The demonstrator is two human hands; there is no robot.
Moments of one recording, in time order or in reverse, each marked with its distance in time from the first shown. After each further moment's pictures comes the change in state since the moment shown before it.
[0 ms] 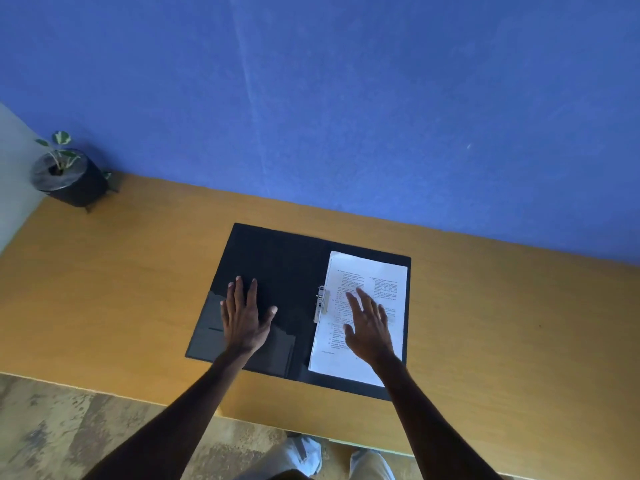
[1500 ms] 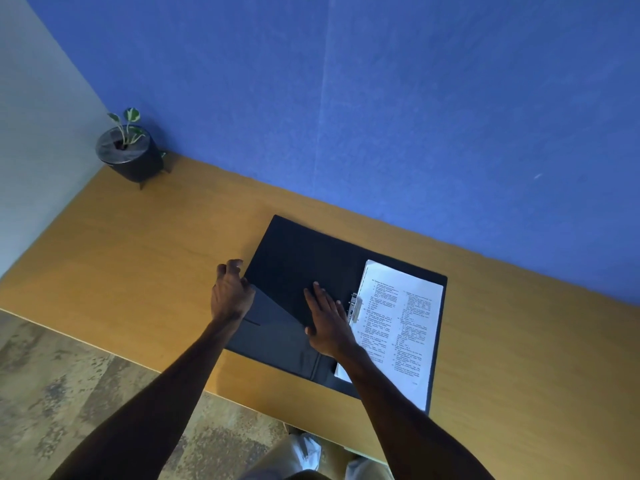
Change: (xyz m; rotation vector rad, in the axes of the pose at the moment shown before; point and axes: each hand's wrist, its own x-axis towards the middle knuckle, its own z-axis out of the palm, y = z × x) left_hand 0.034 -0.064 -0.070 -0.201 0.288 -0.205; right_hand 0.035 -0.129 0.017 0.010 -0.212 -0.311
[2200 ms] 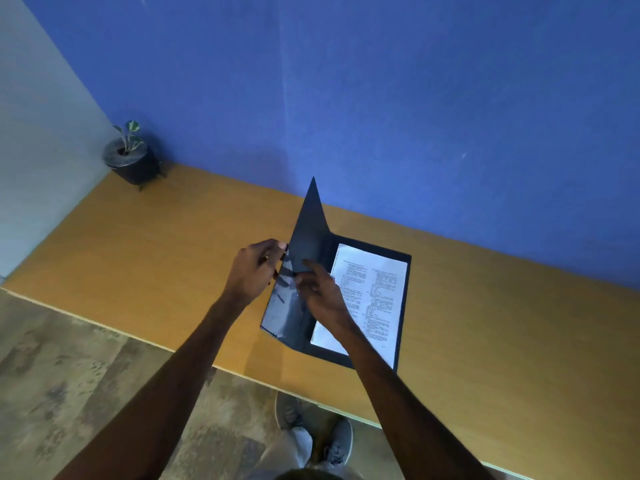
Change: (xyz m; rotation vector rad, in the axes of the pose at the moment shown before) left_hand -0.111 0.098 -0.046 -0.370 -0.106 0.486; right_hand -0.098 0.000 -0.042 0.898 0.339 -0.012
